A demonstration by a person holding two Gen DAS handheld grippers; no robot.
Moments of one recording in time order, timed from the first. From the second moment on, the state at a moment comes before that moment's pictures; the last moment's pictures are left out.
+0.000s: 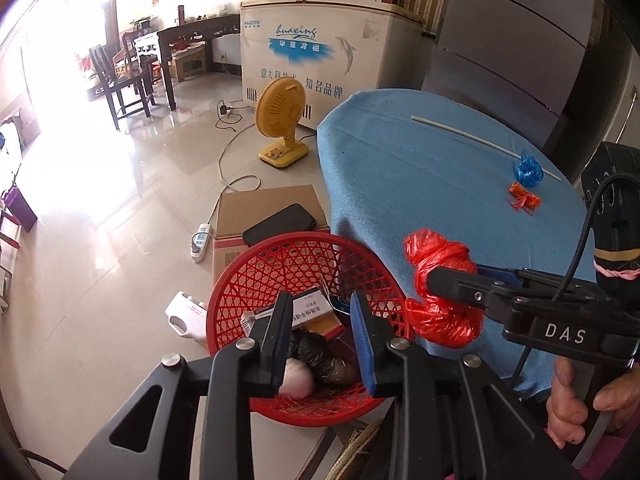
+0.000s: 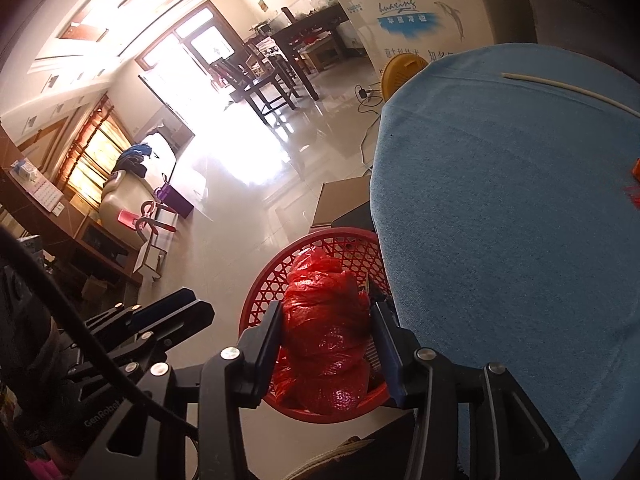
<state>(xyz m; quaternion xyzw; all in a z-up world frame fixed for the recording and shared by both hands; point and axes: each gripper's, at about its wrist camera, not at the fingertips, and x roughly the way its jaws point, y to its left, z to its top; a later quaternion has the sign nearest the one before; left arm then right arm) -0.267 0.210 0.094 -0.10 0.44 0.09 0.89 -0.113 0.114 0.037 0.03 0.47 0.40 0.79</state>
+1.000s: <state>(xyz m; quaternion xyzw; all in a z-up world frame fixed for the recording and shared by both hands) -0.277 0.249 0.128 -0.09 0.39 0.16 0.90 -0.123 0.100 0.054 0.08 0.45 0.45 0.76</state>
